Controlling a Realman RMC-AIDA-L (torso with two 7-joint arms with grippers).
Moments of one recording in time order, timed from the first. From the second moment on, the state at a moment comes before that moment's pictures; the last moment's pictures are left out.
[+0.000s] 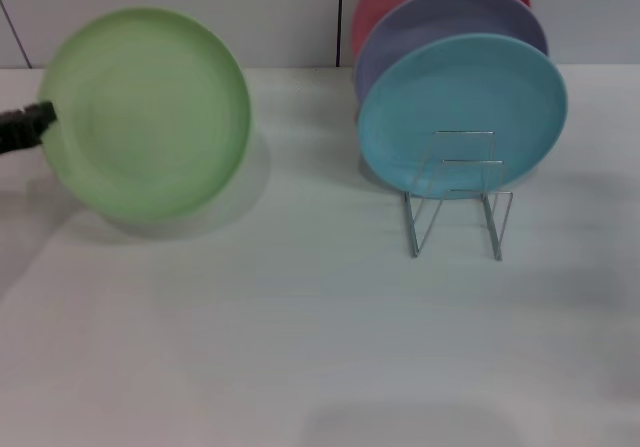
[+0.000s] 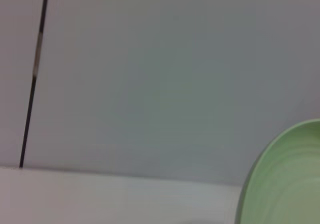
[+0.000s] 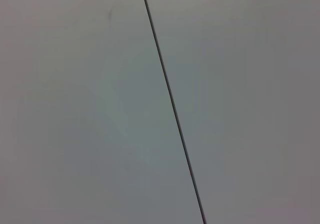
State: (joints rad) left arm -0.30 -2.06 -2.13 -1.04 1.80 -0.84 1.14; right arm 0.52 2.08 1.05 0.07 -2.05 -1.24 0.25
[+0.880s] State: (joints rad) left arm -0.29 -2.07 -2.04 -1.10 1.58 -0.67 1.64; right arm 0.53 2.08 1.05 0.08 -2.05 -1.21 0.25
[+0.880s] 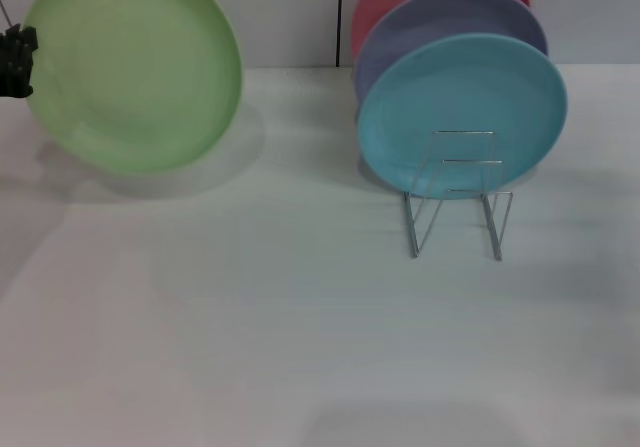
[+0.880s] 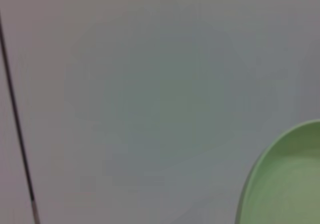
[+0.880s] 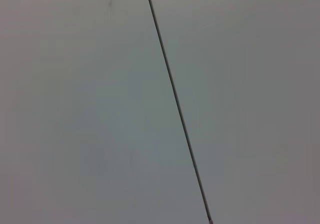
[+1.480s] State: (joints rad) left arm -0.27 -2.07 -1.91 -1.11 1.49 -0.53 1.89; right arm 0.53 2.08 1.05 0.08 -2.05 -1.21 0.25
